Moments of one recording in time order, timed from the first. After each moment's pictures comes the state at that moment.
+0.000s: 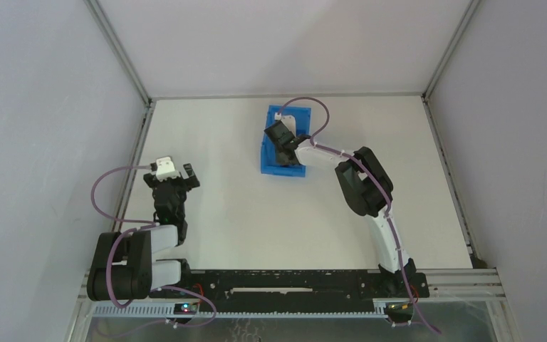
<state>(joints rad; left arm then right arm) 0.04 1.26 0.16 1.01 -0.21 -0.04 0.68 2.23 1.68 -0.39 0.36 0.49</state>
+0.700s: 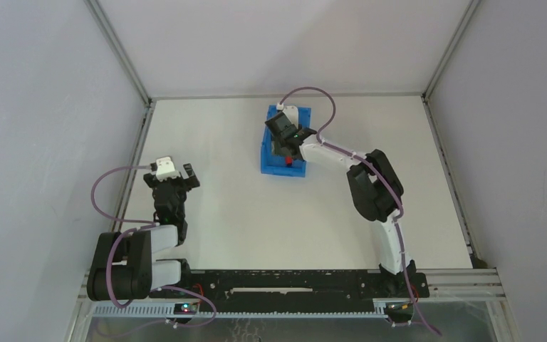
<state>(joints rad) 0.04 1.26 0.16 1.01 -0.21 -0.04 0.69 2.14 1.69 -0.42 0.39 0.51</state>
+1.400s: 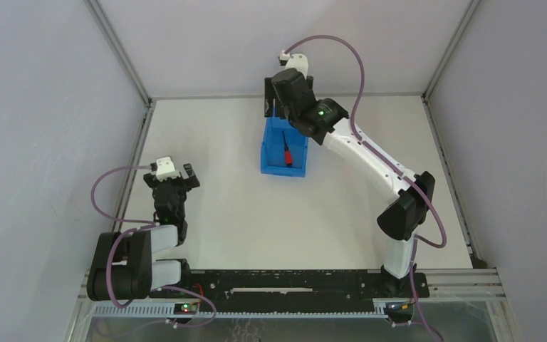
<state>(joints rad) 0.04 1.26 0.16 1.01 -0.21 -0.04 0.75 1.87 2.01 -0.63 0.49 0.40</state>
